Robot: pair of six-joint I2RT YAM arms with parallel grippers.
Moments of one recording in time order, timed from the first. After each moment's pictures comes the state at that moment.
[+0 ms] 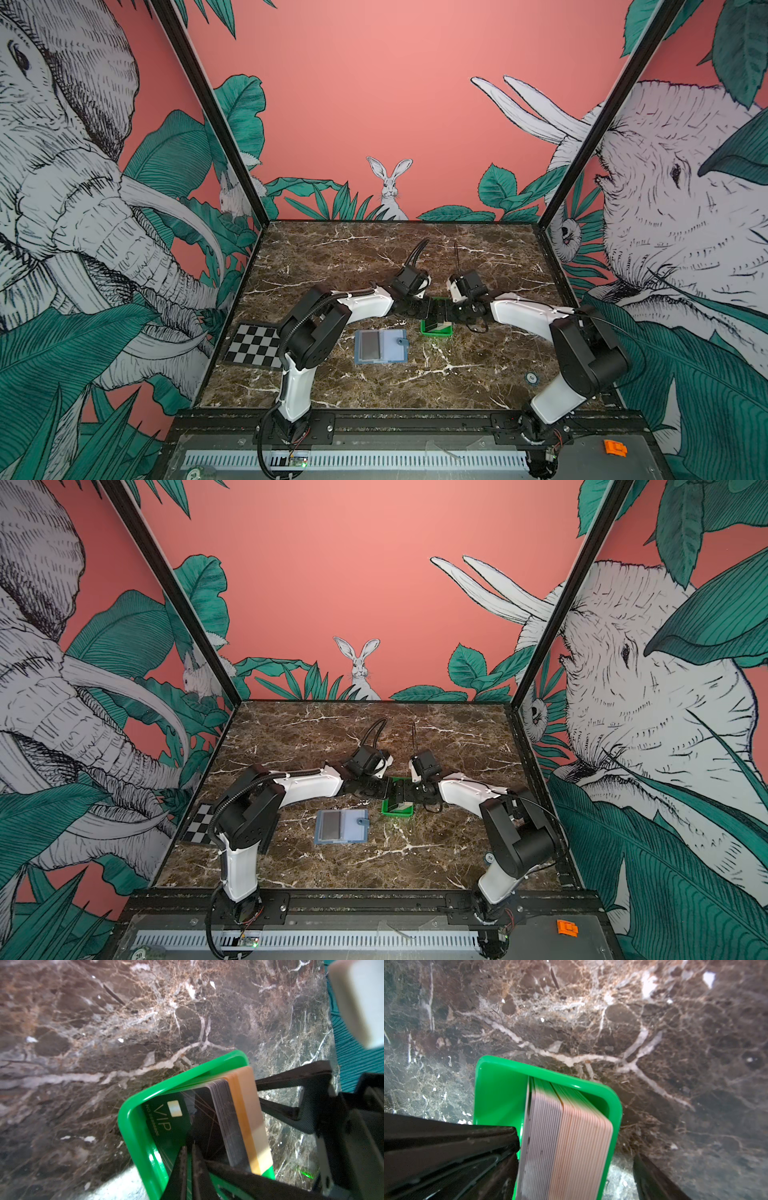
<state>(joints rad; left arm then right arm) -0.82 1.96 1.24 -0.20 0.31 -0.51 0.49 1.63 0.88 -0.34 -0.19 0.43</state>
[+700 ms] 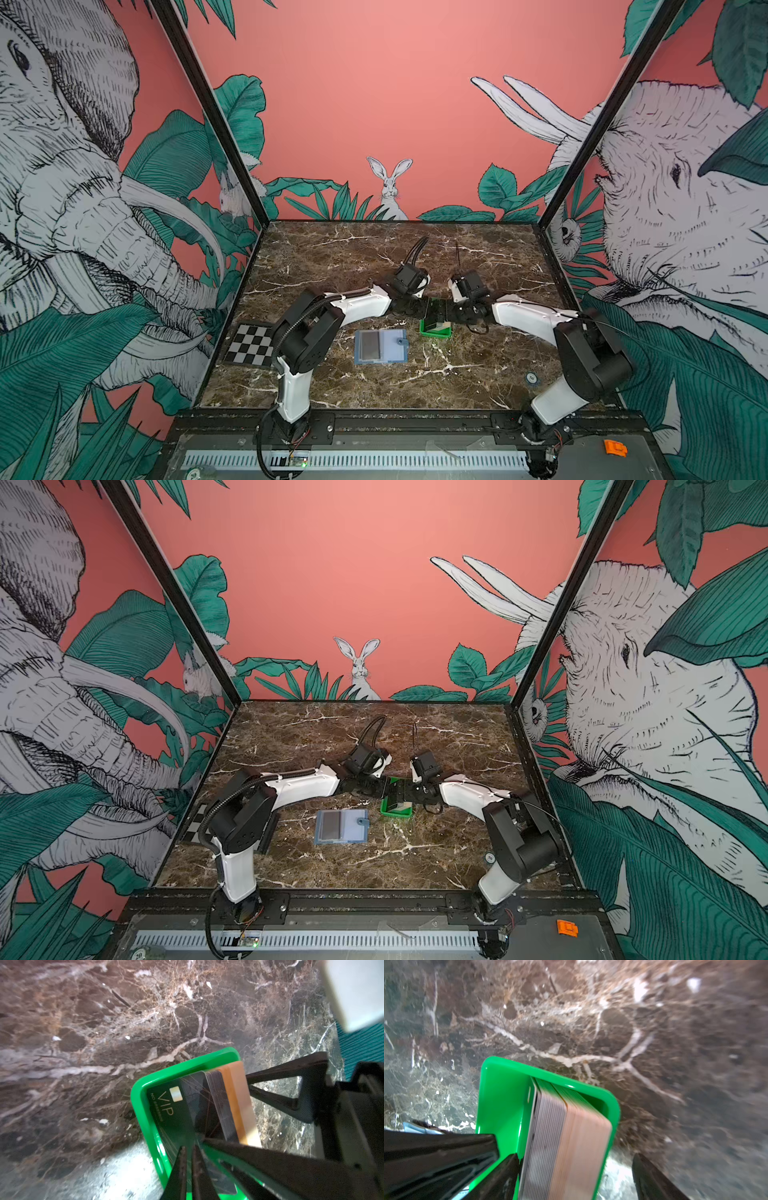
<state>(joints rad) -0.82 1.90 1.24 -0.26 0.29 -0.47 0.49 1.59 0.86 -0.34 -0.16 0.46</state>
